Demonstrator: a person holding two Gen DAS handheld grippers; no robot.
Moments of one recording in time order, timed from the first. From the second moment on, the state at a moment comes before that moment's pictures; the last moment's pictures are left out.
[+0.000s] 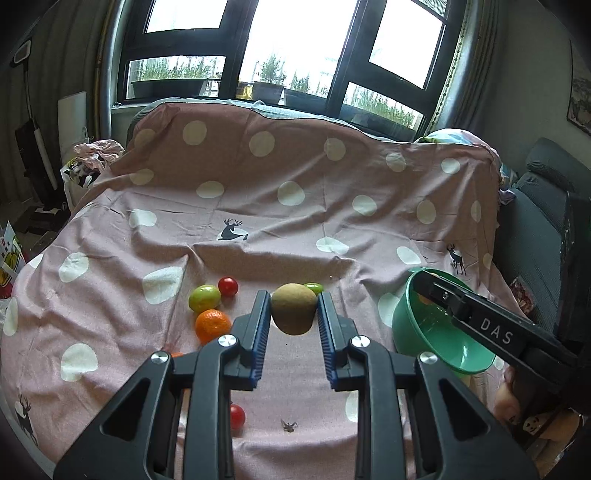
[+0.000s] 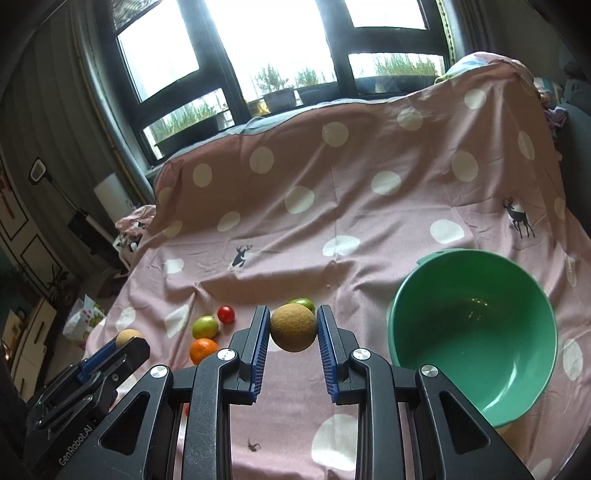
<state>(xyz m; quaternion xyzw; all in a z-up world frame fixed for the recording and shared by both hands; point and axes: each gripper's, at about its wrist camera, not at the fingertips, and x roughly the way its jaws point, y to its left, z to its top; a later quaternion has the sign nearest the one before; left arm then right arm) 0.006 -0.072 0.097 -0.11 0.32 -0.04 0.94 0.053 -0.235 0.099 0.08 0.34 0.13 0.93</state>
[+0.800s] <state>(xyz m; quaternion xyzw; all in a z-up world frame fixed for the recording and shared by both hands) 0.056 -0.205 0.085 -0.09 0.35 -0.14 0.92 0.044 -0.366 0.100 0.15 0.29 -0.01 0.94</state>
